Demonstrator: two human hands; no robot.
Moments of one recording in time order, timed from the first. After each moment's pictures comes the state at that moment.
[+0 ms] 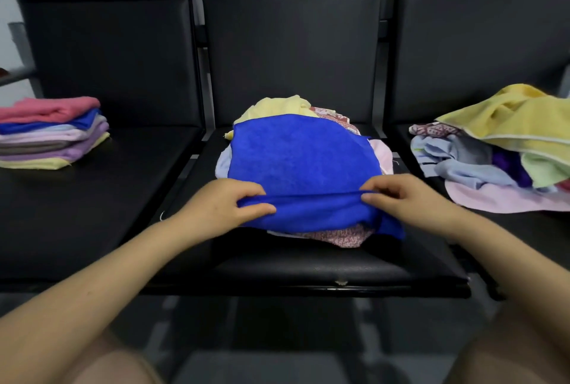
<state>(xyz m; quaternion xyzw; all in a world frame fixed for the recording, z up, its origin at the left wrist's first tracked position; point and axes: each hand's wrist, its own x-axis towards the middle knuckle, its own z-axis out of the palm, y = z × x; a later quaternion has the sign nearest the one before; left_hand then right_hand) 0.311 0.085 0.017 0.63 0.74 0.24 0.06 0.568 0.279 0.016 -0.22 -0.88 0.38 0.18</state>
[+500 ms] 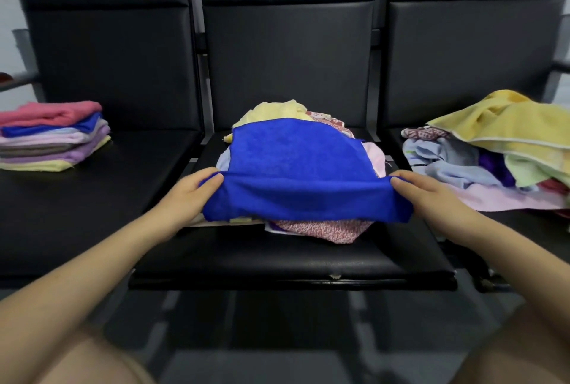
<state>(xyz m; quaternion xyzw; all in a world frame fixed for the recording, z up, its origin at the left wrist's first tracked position) 0.288 0.064 0.014 0.44 0.72 0.50 0.21 0.599 0.279 0.017 -0.31 -0.80 0.45 0.25</state>
